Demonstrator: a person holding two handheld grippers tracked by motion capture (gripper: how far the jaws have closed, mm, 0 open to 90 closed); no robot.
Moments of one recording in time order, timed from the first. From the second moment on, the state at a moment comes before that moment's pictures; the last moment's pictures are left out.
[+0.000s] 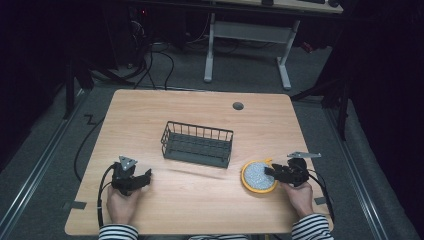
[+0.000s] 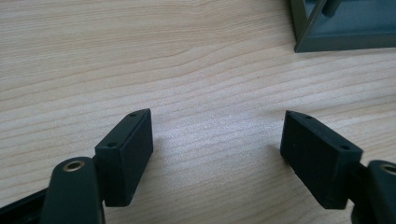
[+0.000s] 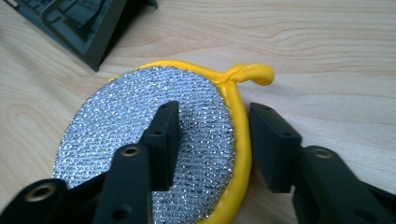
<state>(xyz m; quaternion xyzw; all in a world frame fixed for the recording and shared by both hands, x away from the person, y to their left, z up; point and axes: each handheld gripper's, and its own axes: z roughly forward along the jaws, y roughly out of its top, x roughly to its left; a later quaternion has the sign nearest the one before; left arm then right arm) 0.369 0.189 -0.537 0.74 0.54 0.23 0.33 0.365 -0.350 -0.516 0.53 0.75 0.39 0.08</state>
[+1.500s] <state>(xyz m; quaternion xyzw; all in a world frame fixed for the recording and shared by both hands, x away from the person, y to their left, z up) 0.369 0.190 -0.537 0.74 0.54 0.23 0.34 0.374 -0.330 -0.472 0.46 0.81 0.35 0.12</state>
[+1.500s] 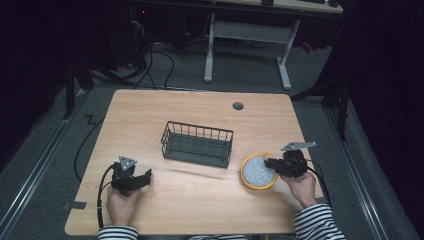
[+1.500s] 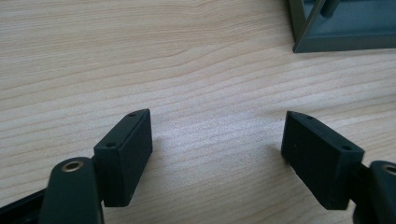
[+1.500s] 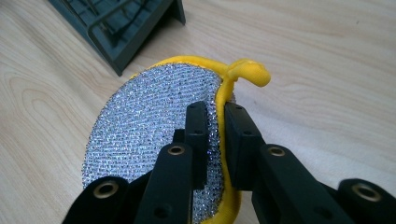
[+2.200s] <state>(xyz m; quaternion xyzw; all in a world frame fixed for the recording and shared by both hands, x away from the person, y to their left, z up) 0.369 0.189 -0.537 0.74 0.53 0.23 0.33 0.388 -0.326 -0.409 0.42 0.82 0.33 0.18</state>
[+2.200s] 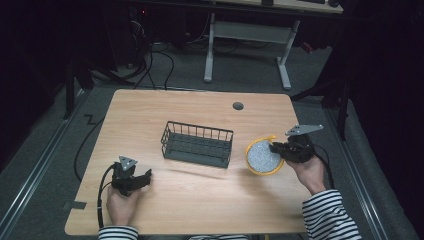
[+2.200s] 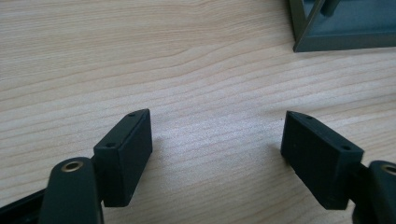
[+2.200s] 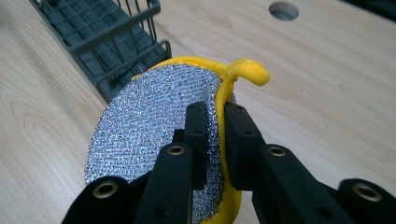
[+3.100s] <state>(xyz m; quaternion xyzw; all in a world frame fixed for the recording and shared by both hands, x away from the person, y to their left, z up) 0.369 0.189 -0.537 0.74 0.53 0.23 0.33 0.446 -0.272 -0.330 0.35 0.84 0.34 0.22</state>
